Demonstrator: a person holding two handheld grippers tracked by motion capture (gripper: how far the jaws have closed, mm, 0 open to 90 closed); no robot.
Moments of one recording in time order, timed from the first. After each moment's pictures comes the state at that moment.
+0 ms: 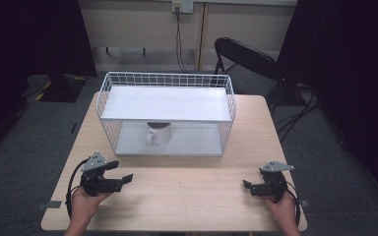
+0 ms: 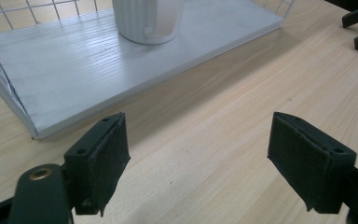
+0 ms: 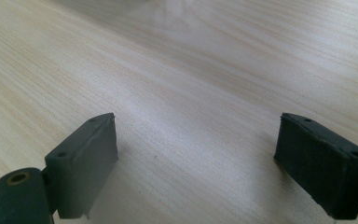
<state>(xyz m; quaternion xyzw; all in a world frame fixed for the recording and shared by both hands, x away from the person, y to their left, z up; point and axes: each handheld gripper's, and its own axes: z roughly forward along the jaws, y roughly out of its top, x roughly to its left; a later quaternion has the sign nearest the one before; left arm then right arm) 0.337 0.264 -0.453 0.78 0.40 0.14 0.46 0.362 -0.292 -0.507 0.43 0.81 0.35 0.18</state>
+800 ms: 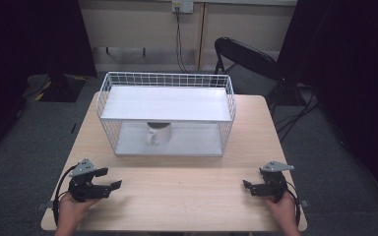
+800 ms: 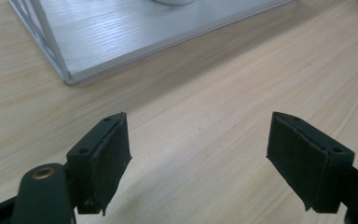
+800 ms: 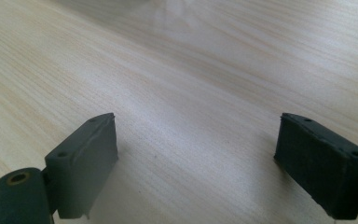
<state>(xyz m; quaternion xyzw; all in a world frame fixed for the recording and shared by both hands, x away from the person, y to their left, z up) 0.326 0.299 -0.471 0.79 0.41 0.13 0.43 0.362 -0.292 -0.507 0.43 0.81 0.35 0.18</state>
